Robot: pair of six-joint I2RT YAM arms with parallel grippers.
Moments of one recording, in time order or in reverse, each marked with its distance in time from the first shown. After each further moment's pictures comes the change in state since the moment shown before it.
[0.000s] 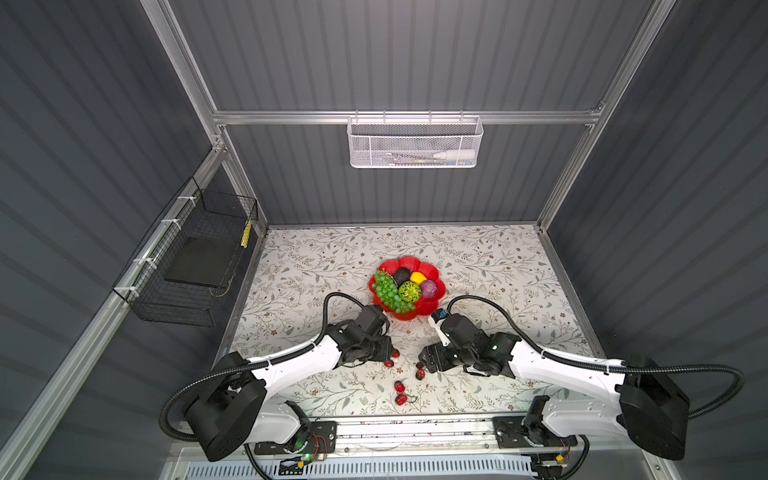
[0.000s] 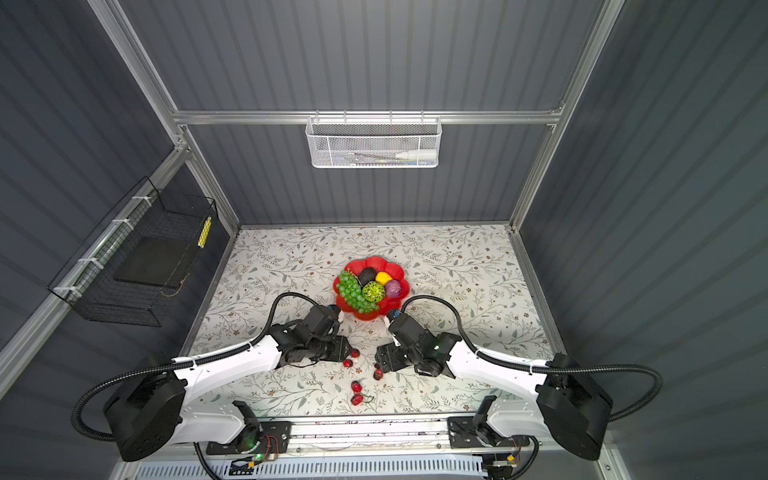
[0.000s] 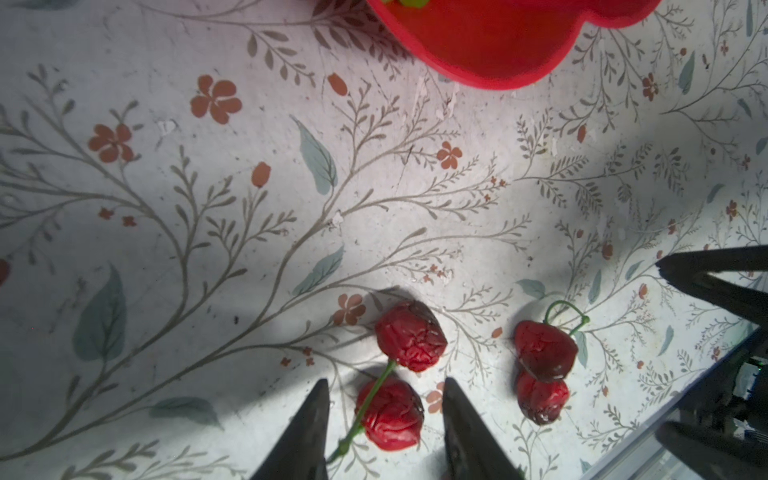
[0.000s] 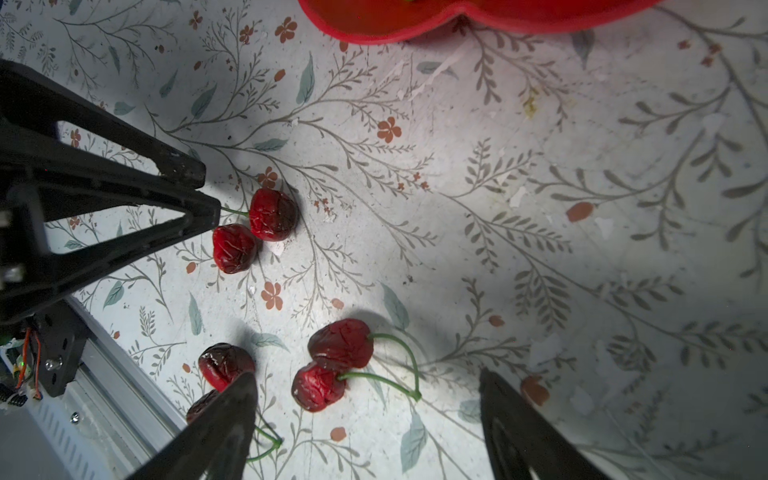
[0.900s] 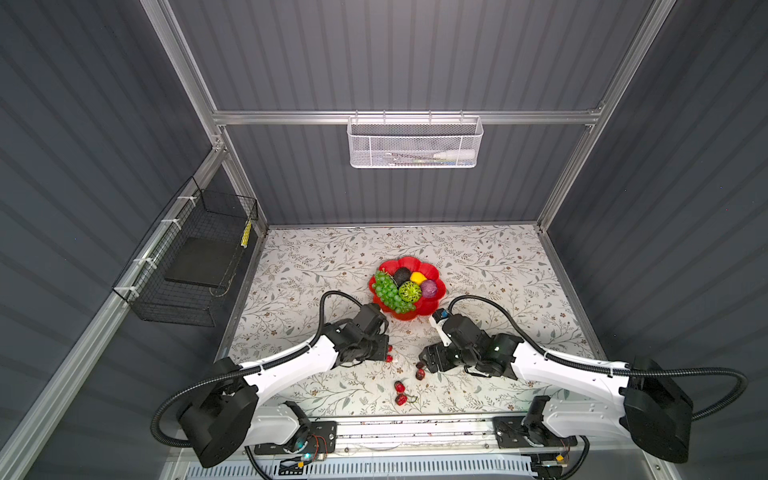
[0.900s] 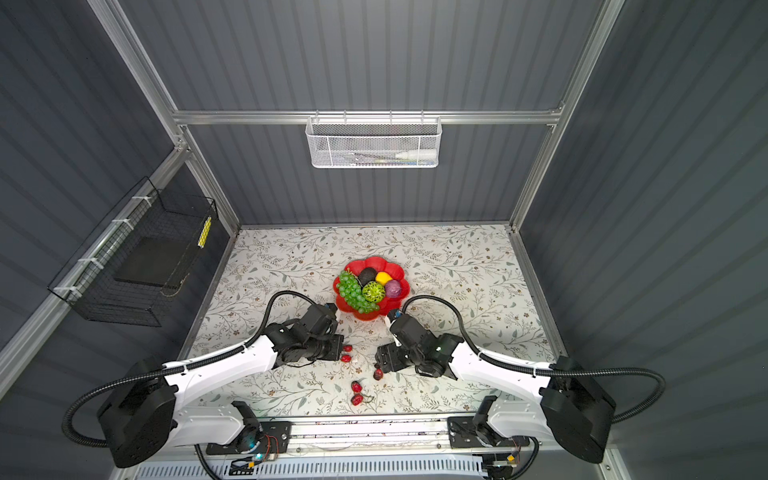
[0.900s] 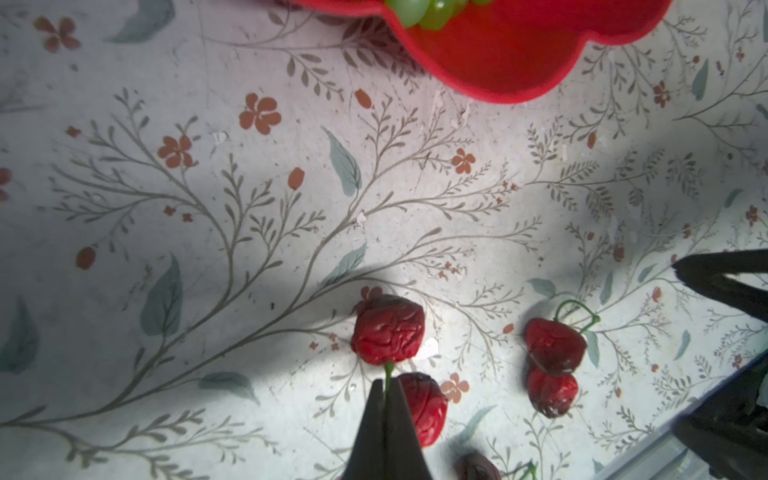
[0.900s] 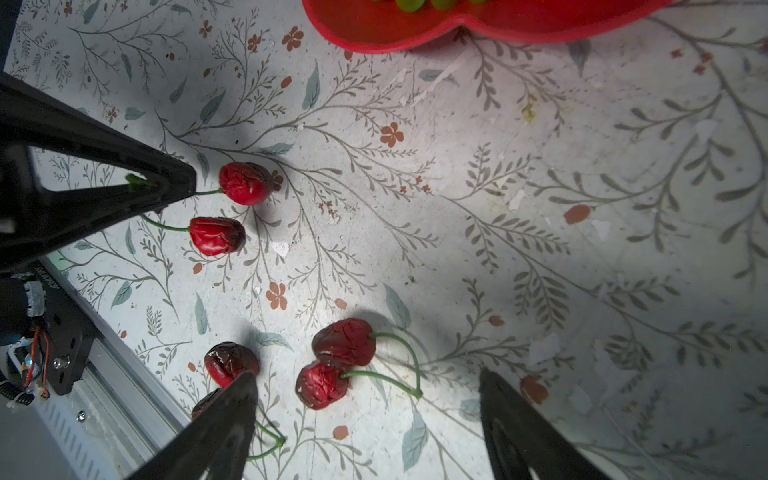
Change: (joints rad) left arm 0.000 -0.057 0.043 -0.096 -0.052 0.019; right arm 0.000 -0.018 -0.009 0.010 0.001 0.000
